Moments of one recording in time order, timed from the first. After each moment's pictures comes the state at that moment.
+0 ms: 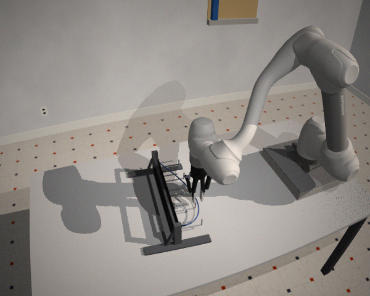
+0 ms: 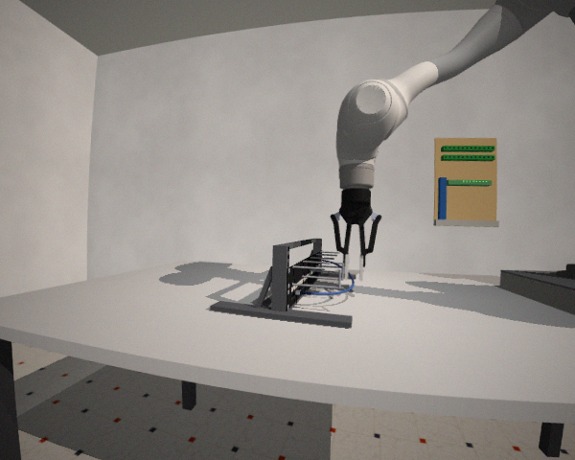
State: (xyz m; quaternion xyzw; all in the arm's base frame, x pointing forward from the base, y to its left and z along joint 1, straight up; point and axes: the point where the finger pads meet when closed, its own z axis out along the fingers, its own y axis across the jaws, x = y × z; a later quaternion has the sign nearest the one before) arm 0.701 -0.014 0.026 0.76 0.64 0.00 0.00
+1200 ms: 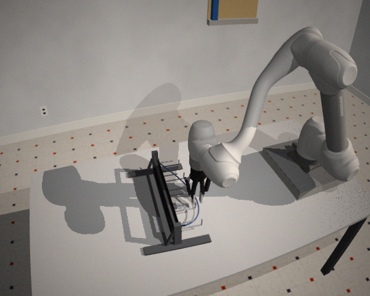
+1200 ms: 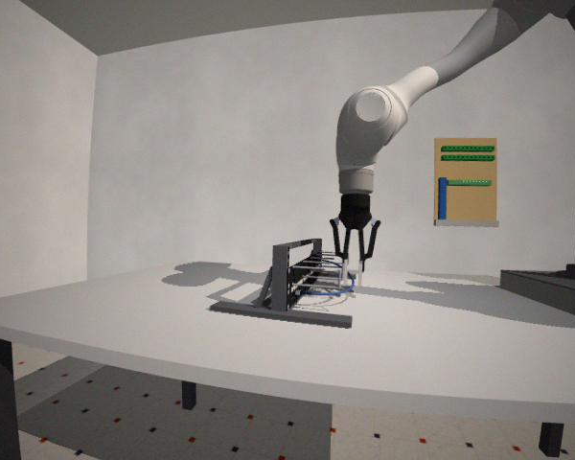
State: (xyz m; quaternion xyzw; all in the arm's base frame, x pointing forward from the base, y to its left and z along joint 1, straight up) arm 0.703 -0.014 0.013 0.76 0.64 0.00 0.00
